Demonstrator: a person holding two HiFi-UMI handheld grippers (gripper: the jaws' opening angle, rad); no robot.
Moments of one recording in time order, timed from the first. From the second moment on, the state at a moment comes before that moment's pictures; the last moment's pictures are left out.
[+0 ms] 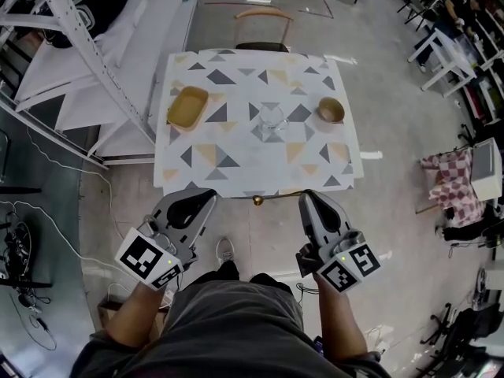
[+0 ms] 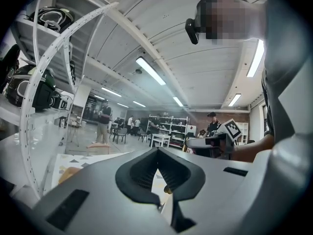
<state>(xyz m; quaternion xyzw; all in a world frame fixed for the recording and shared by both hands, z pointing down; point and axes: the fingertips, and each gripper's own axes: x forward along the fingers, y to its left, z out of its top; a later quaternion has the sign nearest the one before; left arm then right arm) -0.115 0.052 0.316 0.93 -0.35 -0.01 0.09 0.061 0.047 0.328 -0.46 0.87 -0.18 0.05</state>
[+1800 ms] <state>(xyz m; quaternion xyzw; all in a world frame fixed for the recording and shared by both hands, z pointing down) -0.073 -0.120 0.346 0.90 -0.42 0.03 0.12 0.101 -0.165 0.363 -0.40 0.89 -0.21 0.03</state>
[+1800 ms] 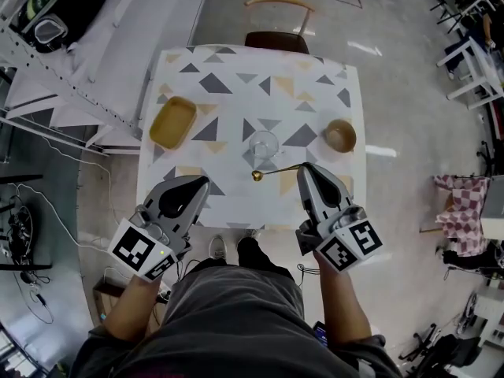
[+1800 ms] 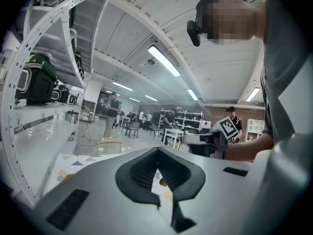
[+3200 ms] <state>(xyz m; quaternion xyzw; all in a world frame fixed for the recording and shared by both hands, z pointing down) -0.059 -0.199 0.398 0.89 -0.42 0.06 0.16 0.112 -0.273 0.446 -0.42 0.87 -0.24 -0.02</state>
